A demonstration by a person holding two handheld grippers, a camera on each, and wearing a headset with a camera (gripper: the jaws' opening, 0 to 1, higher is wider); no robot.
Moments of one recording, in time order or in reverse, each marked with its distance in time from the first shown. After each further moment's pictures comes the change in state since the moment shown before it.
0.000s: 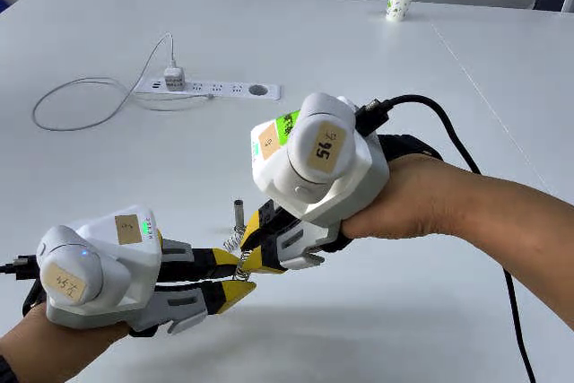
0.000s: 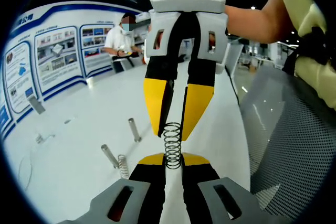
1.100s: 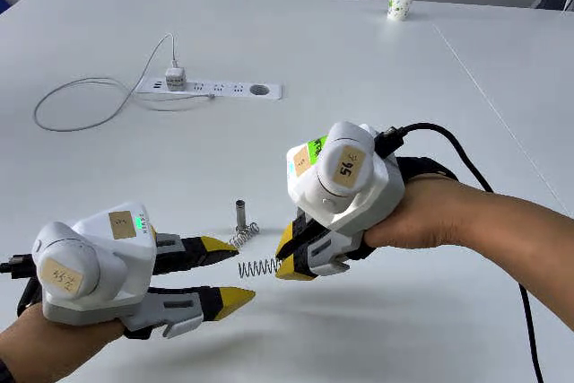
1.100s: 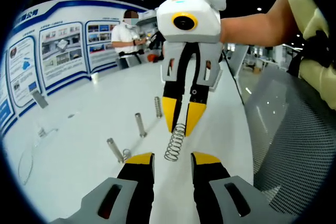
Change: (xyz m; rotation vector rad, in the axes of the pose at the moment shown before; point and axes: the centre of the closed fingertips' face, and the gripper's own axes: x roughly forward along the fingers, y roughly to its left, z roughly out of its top) left arm -0.003 0.008 -0.007 -0.028 0.013 0.026; right arm 0.012 -0.007 -0.055 0.092 0.067 0.018
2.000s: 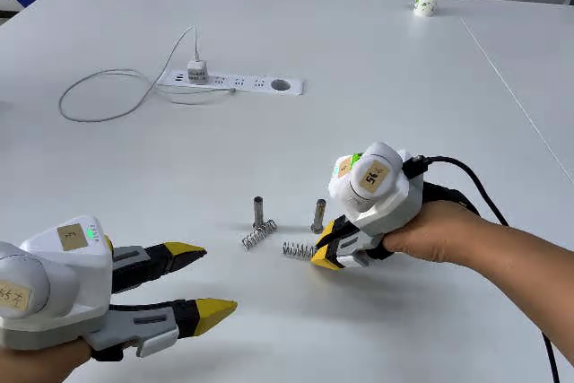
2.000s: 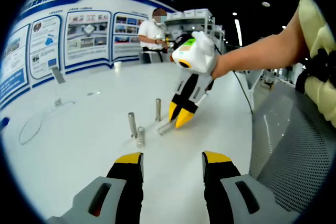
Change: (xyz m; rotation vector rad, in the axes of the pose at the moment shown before) left arm -0.032 0.008 -0.024 -0.183 -0.010 0.118; right arm 0.030 -0.052 -0.064 0.238 0.002 -0.126
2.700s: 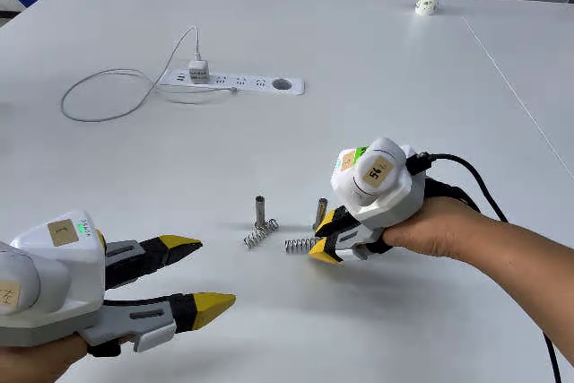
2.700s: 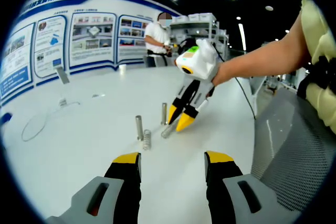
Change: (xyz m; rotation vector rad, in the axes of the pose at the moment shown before) left arm -0.011 0.011 0.006 -0.043 -0.047 0.043; right arm 0.009 -0.016 0.002 0.003 -0.031 -0.029
